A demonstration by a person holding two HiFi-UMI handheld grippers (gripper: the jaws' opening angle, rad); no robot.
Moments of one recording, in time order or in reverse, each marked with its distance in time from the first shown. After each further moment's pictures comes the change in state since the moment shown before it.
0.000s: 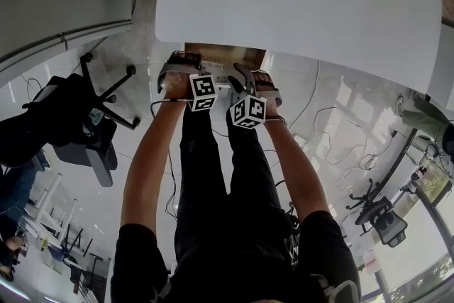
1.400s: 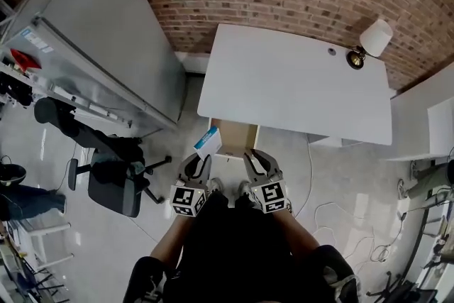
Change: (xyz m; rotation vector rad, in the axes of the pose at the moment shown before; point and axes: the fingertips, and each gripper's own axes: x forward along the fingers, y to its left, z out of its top) left arm -0.547 -0.044 0.023 -1.308 -1.077 0.678; right arm -0.466 -0.059 0.163 0.579 -0.720 -0.250
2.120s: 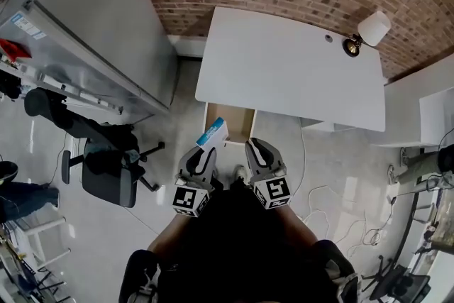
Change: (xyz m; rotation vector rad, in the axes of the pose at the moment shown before) left arm -0.034 -0.008 0.042 -0.042 -0.098 -0.078; right arm -0.008 0.030 0.055 0.040 -0.075 -0.057
